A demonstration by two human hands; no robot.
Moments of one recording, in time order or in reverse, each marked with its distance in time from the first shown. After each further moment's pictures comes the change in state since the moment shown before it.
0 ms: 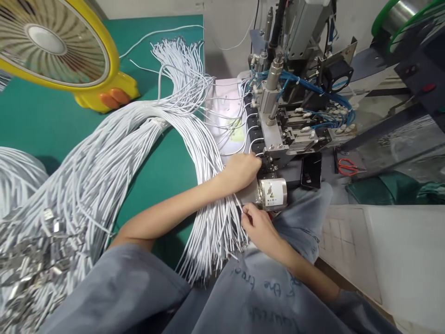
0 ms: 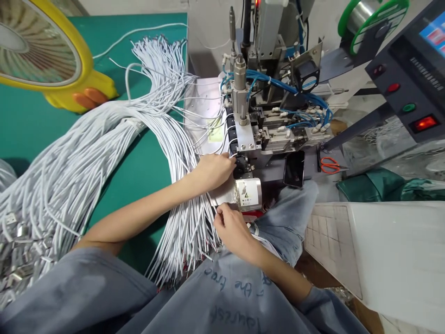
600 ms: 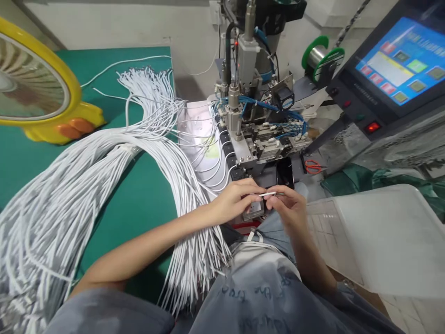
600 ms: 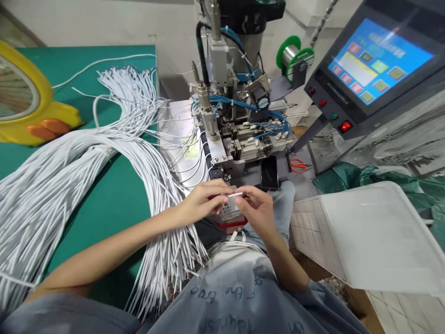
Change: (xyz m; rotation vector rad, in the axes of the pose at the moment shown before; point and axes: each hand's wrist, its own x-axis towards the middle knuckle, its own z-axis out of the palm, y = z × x) left_hand -0.018 0.027 -0.011 -1.109 0.043 0.318; right_hand -0.002 0.001 -0.098 0.670 0.522 -0.171
